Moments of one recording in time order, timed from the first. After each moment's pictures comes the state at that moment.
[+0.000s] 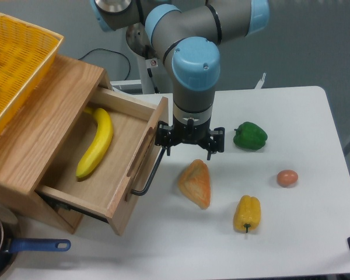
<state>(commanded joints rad) 2.44 -1.83 -1.48 -1.33 1.51 0.50</state>
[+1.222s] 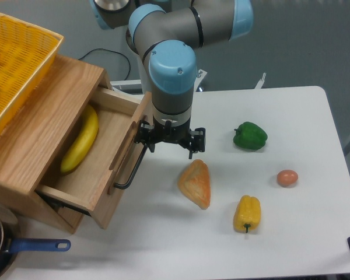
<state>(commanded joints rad) 2.40 -1.82 -1.49 -1.36 1.52 0.48</state>
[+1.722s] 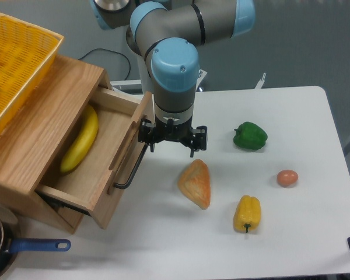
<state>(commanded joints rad) 2.40 -1.82 -1.49 -1.38 1.51 0.48</state>
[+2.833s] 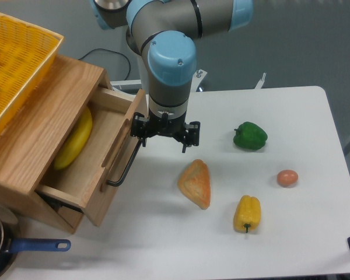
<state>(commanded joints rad) 2.39 -1.80 -1.49 -1.41 1.47 0.46</state>
